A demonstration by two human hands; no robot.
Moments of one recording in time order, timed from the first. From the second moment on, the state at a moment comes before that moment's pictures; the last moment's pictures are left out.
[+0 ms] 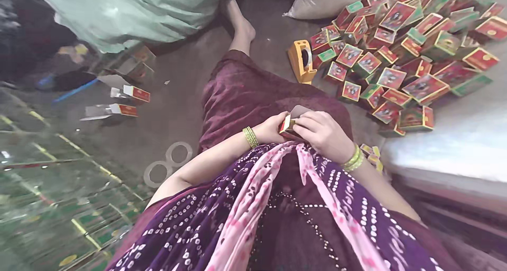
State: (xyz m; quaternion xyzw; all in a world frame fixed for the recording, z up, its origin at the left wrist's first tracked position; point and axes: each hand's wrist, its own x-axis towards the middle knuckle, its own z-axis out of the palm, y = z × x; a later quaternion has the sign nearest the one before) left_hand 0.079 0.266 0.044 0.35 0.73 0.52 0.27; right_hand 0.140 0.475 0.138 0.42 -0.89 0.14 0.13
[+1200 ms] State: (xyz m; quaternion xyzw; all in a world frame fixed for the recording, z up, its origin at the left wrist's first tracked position) left_hand 0.088 0.267 0.035 0.33 0.60 0.73 0.07; right_hand 0.136 0.479 0.112 0.21 -0.79 0.57 0.06
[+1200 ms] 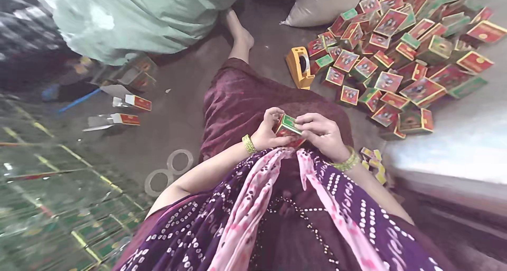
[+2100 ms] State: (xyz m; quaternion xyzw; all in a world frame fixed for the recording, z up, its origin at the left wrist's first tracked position) left_hand 0.087 0.261 0.045 0.36 0.61 0.67 0.22; right_hand 0.136 0.489 0.132 0.21 -0.85 0.49 0.01
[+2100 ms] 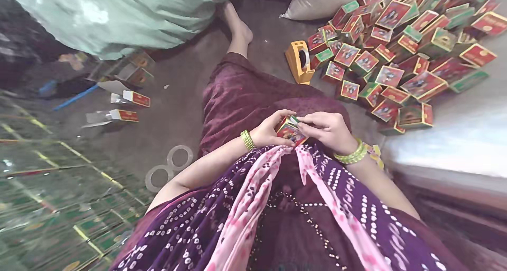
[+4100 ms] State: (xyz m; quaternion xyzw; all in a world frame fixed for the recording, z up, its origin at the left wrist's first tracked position) left_hand 0.080 0.267 0.043 0.11 0.58 0.79 0.17; right_hand 0.032 0.532 0.098 -0.12 -0.79 0.60 0.05
